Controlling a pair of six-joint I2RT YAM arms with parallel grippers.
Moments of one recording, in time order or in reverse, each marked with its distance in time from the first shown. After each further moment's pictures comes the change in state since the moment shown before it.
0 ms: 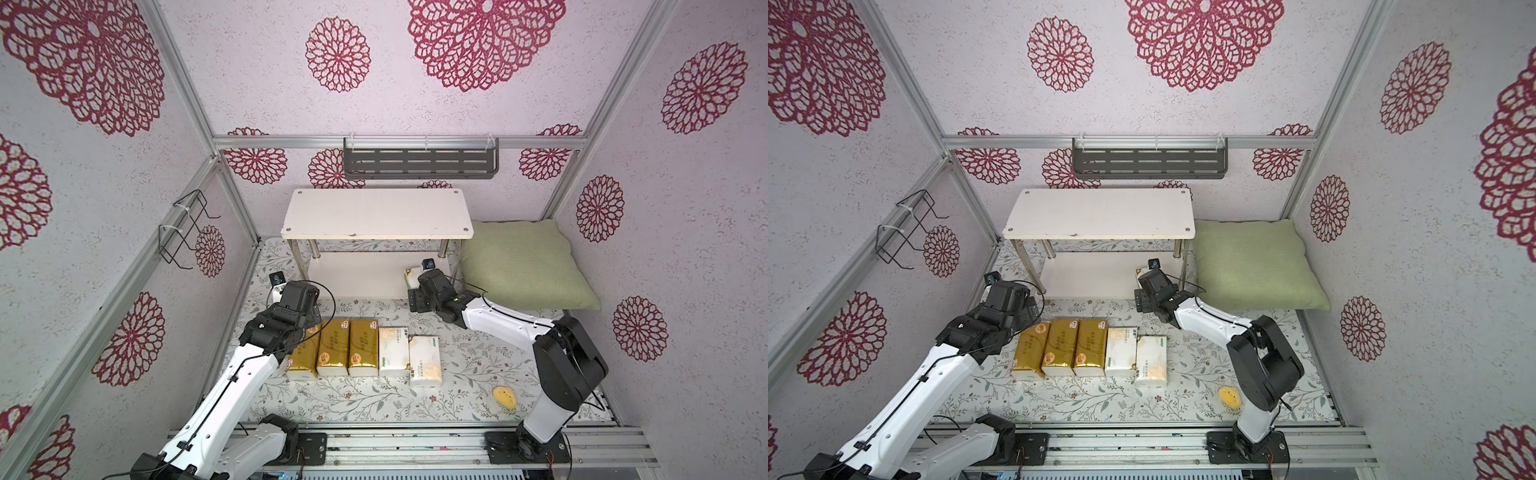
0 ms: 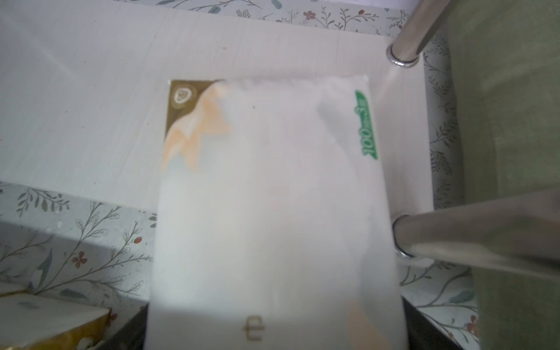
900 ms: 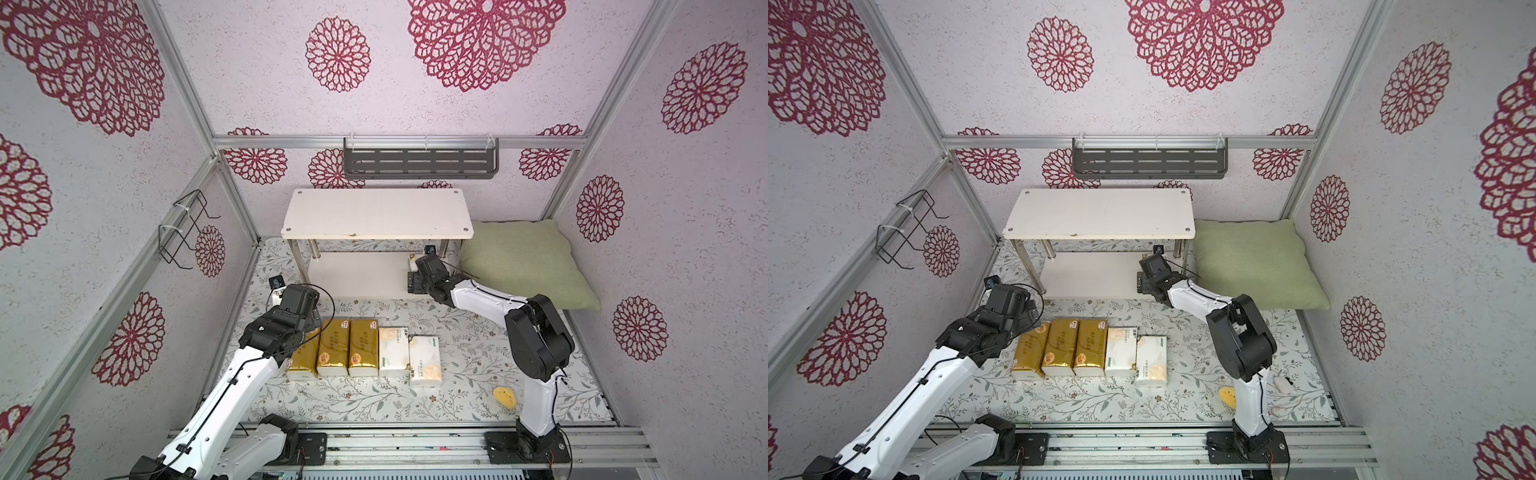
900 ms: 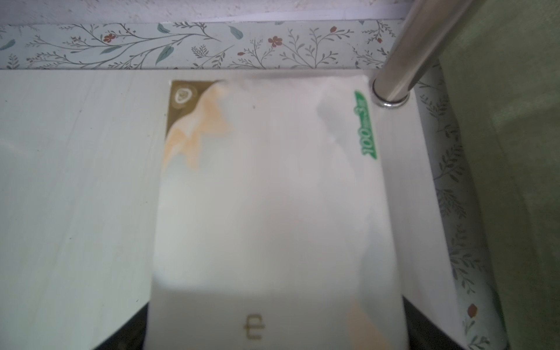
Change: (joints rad) left arm -0.008 -0.012 -0.014 -0.013 0.007 -0.022; right arm -0.082 0.214 0.210 0.012 0.019 0.058
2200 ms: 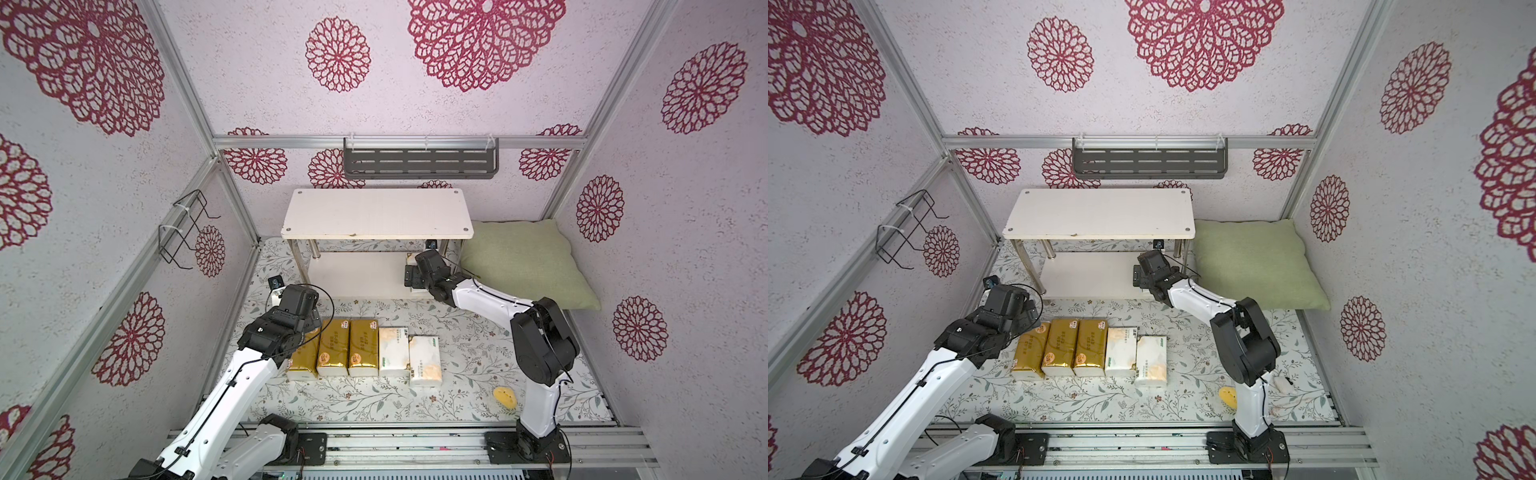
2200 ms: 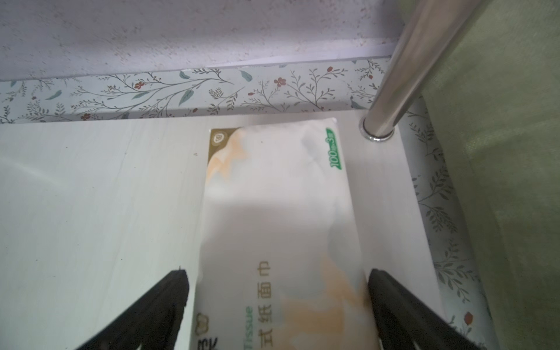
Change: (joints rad) left arm -0.001 -0.012 0.000 0.000 0.000 0.000; right arm 0.025 -0.053 0.004 0.034 0.031 0.027
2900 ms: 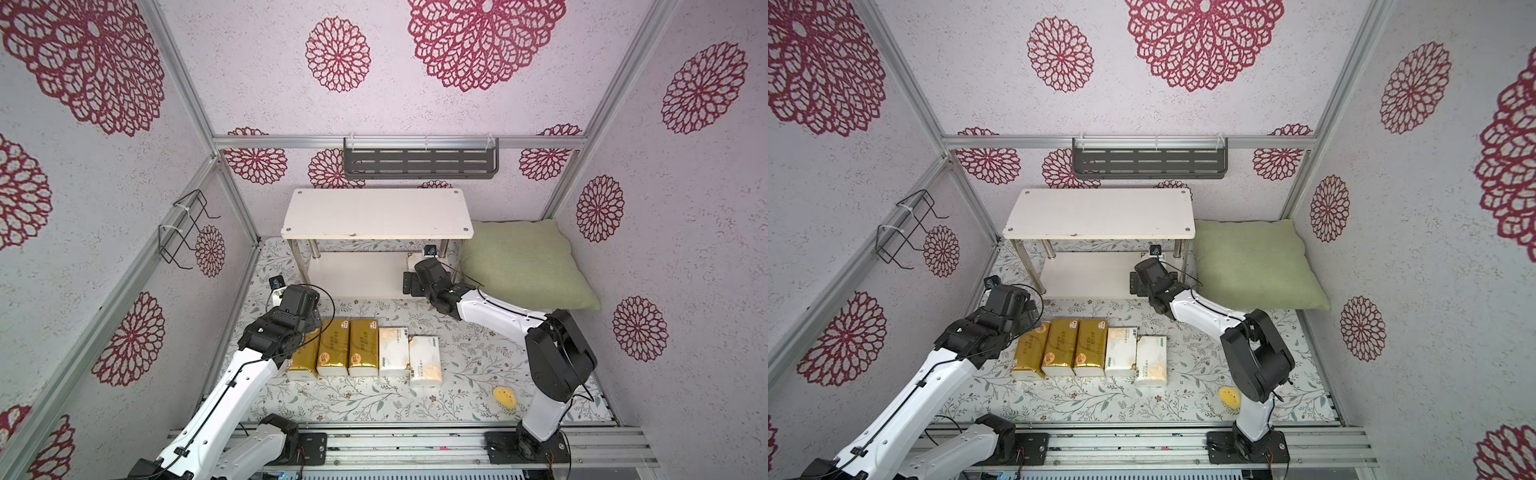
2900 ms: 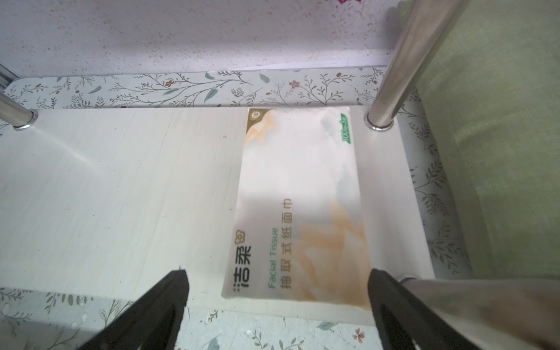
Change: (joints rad) left arm -0.015 0.000 0.000 0.000 0.000 -0.005; right arm 0.065 -0.147 -0.154 0.040 0.041 -0.002
